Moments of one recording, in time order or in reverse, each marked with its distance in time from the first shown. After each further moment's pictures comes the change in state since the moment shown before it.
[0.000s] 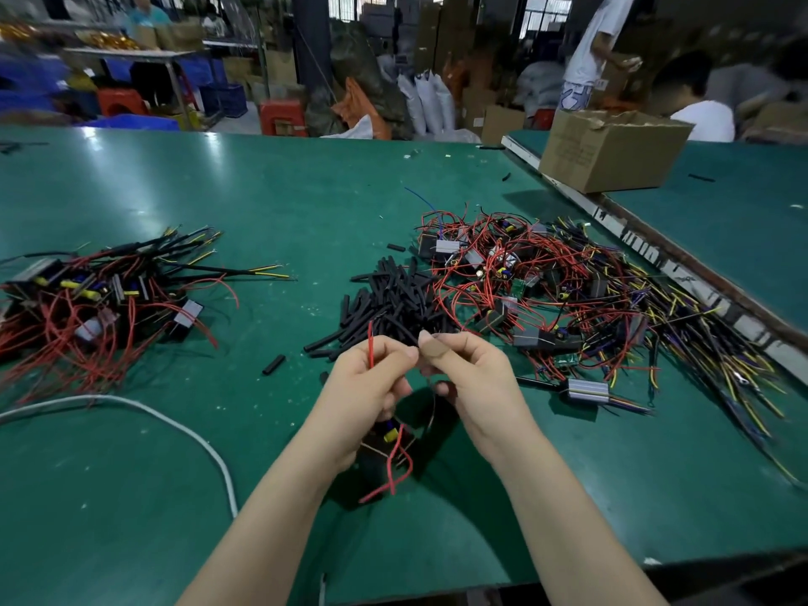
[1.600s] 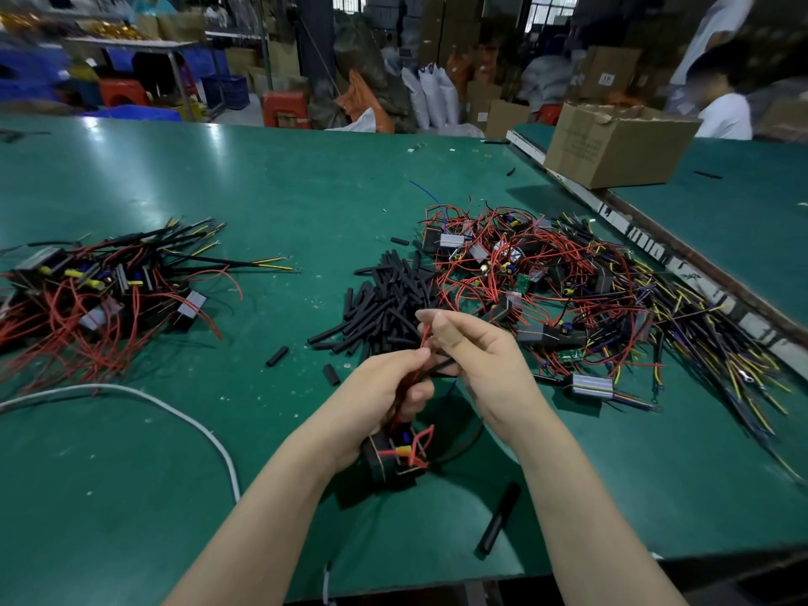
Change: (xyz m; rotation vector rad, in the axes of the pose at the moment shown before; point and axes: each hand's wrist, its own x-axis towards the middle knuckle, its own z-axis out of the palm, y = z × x) left_hand 0.001 -0.005 0.003 -0.044 -0.286 -0.188; right_hand 0.006 -0.004 -0.009 -0.135 -0.180 -0.169
